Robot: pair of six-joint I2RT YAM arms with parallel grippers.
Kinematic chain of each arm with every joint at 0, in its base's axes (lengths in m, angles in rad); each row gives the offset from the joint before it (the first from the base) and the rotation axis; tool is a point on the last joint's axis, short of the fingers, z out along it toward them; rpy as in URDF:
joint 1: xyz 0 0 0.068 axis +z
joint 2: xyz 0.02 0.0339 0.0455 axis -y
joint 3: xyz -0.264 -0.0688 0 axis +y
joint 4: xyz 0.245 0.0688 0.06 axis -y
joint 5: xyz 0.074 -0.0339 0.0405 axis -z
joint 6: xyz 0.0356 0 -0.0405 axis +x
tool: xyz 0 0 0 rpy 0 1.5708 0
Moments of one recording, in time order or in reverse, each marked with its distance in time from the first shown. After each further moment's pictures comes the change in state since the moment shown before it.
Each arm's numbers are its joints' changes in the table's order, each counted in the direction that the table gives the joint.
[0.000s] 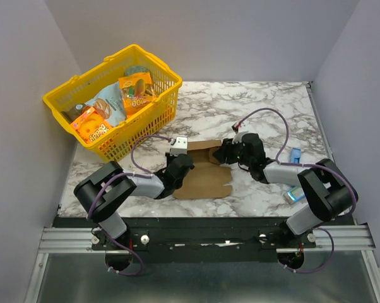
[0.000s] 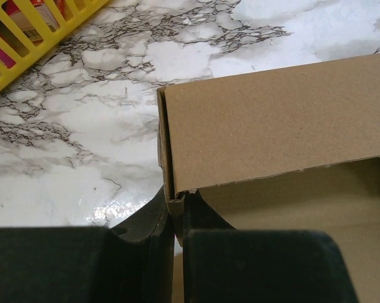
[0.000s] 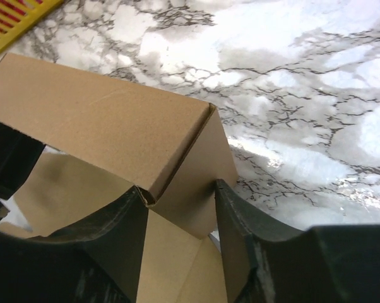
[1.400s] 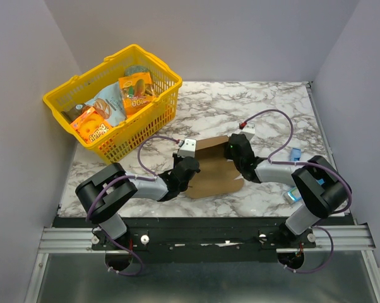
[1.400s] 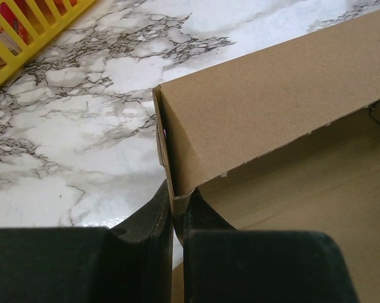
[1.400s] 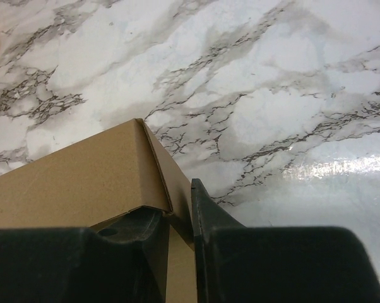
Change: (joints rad) left arm -0.080 0.000 -0.031 0.013 -0.014 0.019; right arm 0.108 -0.053 -0.076 -0.110 0.671 0.227
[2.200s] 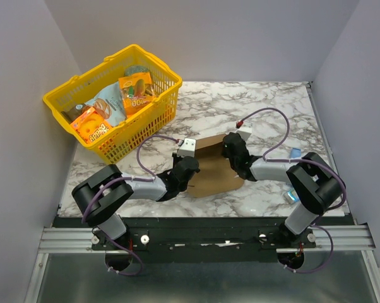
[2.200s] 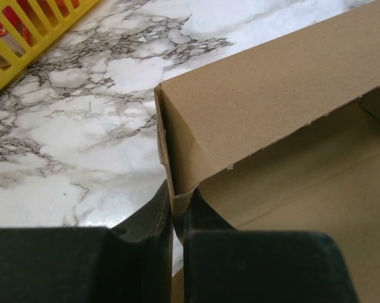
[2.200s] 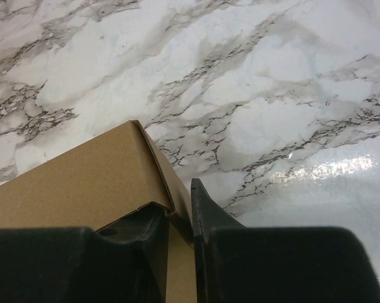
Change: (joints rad) left arm -0.003 0.031 -0.003 -0.037 0.000 -0.001; right arm 0.031 -0.053 -0.055 -0.022 0.102 0.009
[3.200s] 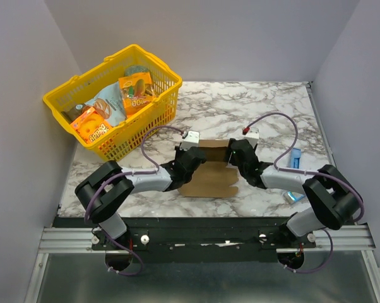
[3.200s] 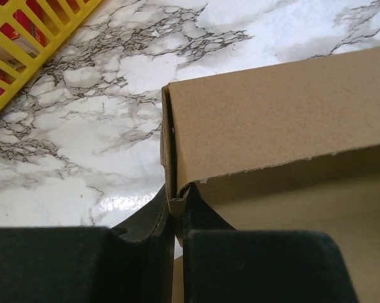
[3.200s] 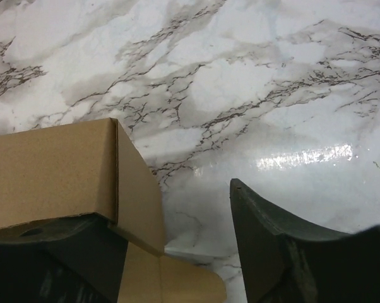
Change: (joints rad) left arm 0.029 -0.026 -0.159 -0.274 -0.003 -0.018; right arm -0.006 0.147 0.103 -0.097 -0.036 -0.026
